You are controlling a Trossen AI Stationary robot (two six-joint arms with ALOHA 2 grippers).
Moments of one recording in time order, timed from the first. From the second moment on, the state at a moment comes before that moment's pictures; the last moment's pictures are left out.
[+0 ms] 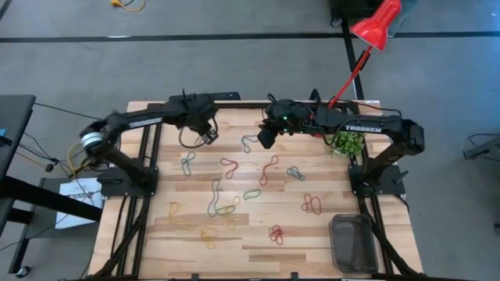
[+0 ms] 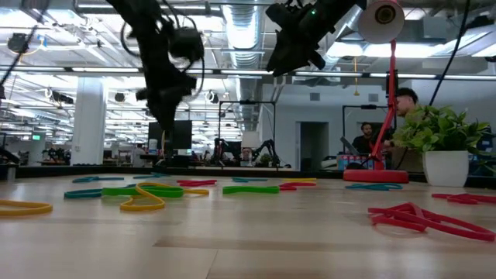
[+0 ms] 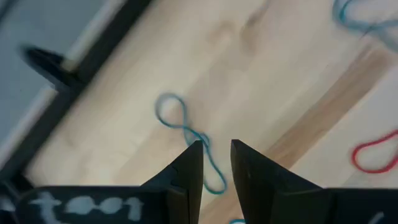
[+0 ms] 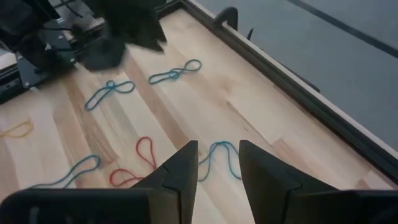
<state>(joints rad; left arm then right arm) 0.56 1.53 1.10 -0.79 -0.22 -0.13 -0.22 1.54 1.32 -0.47 0.18 0.29</state>
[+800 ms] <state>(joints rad) 0.70 1.74 1.03 -0.69 -0.12 -0.33 -0.20 1.54 1.32 -0.49 0.18 0.30</state>
